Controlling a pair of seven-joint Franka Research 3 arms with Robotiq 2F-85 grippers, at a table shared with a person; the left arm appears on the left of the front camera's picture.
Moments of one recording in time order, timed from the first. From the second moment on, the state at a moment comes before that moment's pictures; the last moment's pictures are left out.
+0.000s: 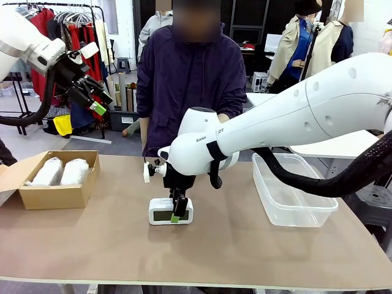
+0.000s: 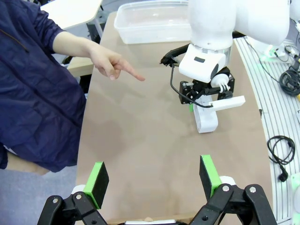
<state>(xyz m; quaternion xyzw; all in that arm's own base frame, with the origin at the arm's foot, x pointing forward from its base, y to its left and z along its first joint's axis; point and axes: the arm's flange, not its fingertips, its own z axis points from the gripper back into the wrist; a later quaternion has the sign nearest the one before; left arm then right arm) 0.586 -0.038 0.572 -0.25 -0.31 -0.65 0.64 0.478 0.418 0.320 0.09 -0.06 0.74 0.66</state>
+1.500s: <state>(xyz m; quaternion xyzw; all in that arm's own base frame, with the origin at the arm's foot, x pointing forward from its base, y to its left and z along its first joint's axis) 0.586 -0.038 0.572 -0.25 -0.31 -0.65 0.64 0.446 0.428 0.445 0.07 -0.13 0.79 0.59</state>
